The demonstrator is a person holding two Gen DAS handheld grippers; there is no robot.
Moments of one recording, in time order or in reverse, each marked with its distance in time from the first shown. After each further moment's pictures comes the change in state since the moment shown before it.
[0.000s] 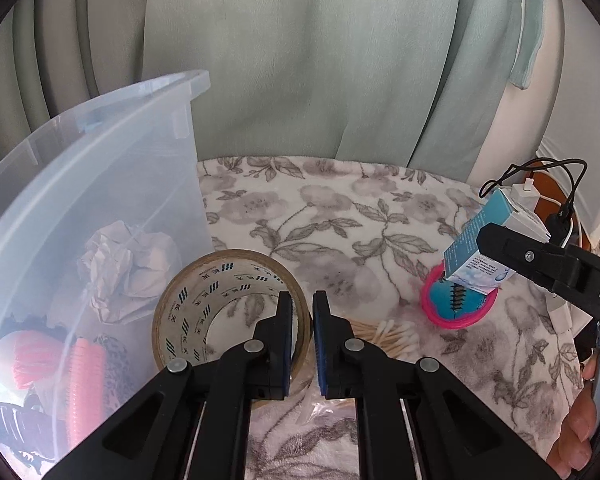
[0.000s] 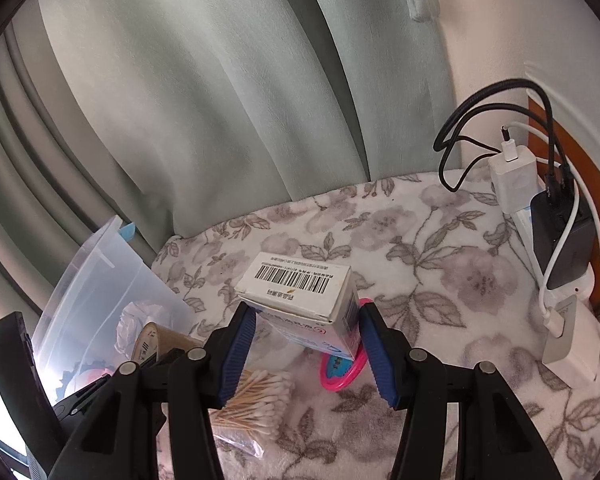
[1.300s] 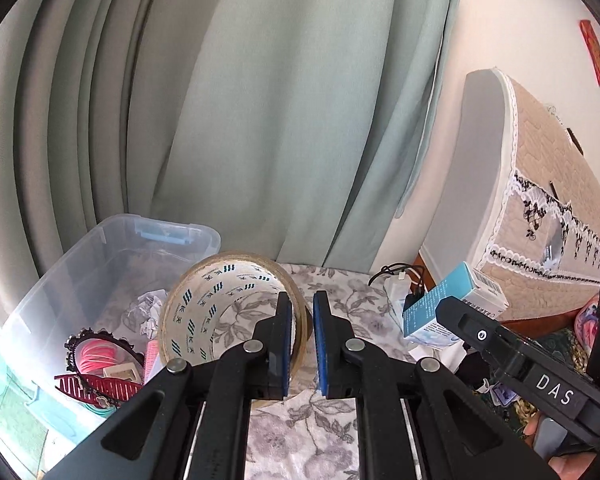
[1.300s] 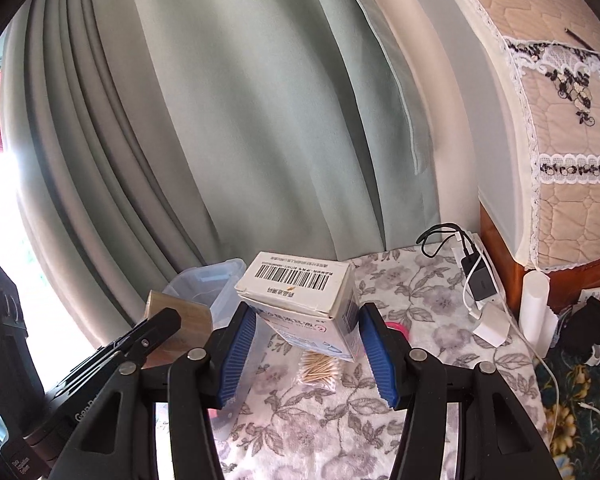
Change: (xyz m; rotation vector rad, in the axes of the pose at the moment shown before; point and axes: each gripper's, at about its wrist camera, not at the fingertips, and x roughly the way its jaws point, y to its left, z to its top) left arm -0.229 0.012 -0.001 -0.064 -0.296 -0.194; right arm -0.205 0.092 -0.031 -0.065 -0.239 0.012
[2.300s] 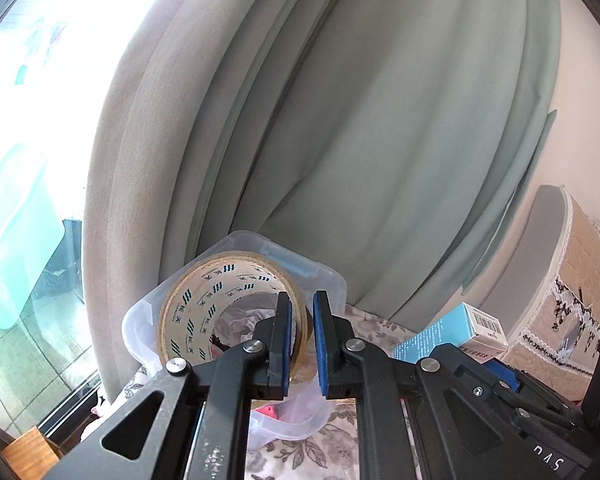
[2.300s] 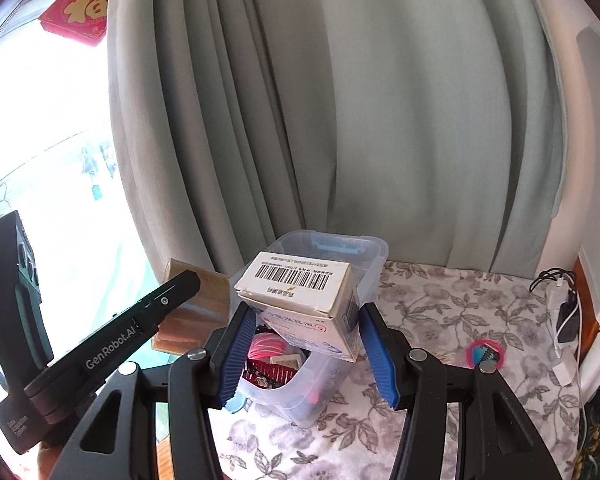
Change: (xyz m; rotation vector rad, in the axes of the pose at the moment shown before) left arm -0.077 0.149 0.001 -0.291 -0.138 0.146; right arm 0.038 0.163 -0.017 -0.301 0.099 0.178
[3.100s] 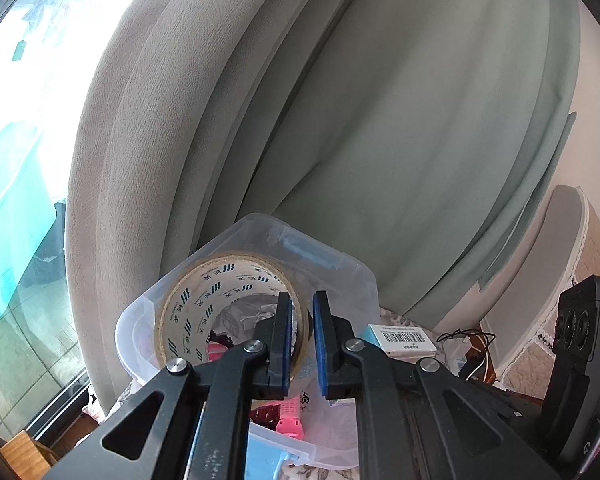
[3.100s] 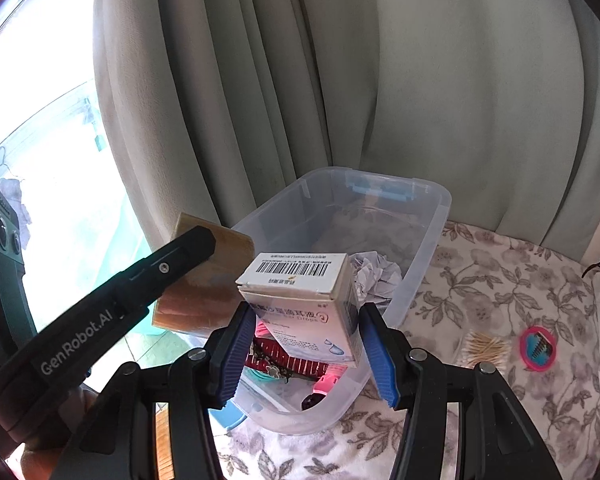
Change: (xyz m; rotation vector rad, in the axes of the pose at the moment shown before) left arm 0.055 0.032 -0.008 -0.015 0.046 -0.035; right arm 0.090 0.023 -0.029 -0.047 0.173 0.063
